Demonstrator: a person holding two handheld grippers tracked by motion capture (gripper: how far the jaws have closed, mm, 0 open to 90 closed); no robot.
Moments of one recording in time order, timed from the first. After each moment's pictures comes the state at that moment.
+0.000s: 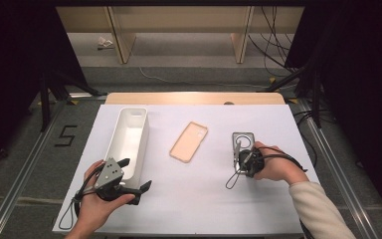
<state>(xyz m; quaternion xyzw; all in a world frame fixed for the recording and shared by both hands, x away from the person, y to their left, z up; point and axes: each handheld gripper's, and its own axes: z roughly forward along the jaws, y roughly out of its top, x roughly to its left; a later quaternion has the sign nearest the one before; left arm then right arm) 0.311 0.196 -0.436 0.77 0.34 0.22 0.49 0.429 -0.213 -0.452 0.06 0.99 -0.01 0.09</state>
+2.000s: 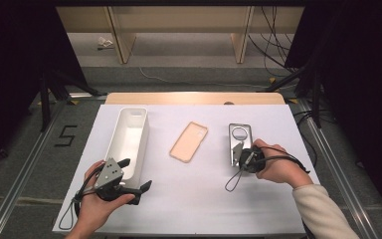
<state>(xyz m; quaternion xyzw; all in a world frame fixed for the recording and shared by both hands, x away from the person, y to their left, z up) 0.311 0.196 -0.436 0.77 0.34 0.22 0.49 0.410 -0.206 -0.421 0.03 0.99 0.05 0.15</state>
